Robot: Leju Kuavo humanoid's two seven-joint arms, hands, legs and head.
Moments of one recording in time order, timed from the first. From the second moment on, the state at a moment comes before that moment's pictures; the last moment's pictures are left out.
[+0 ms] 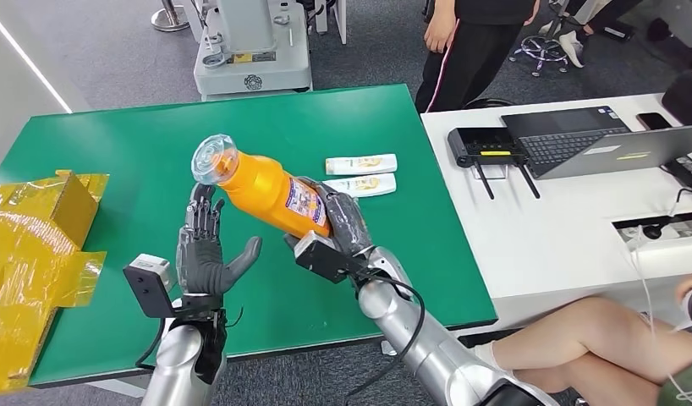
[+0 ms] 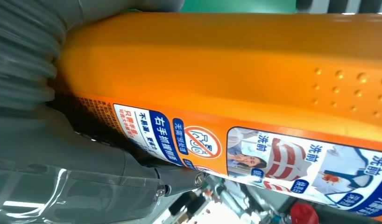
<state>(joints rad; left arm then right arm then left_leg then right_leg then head) -0.28 -0.29 -0.35 -1.24 -0.01 0.01 -0.62 -0.52 0.18 0.43 -0.70 0.43 -0.36 -0.46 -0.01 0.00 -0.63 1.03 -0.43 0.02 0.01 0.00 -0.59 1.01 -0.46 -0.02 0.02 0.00</state>
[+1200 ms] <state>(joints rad) -0.41 -0.31 -0.36 -1.08 0.04 0.04 -0.61 -0.69 0.33 0.49 -0.42 0.50 -0.20 -0.37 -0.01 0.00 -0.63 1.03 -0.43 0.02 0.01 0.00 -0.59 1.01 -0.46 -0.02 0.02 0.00</state>
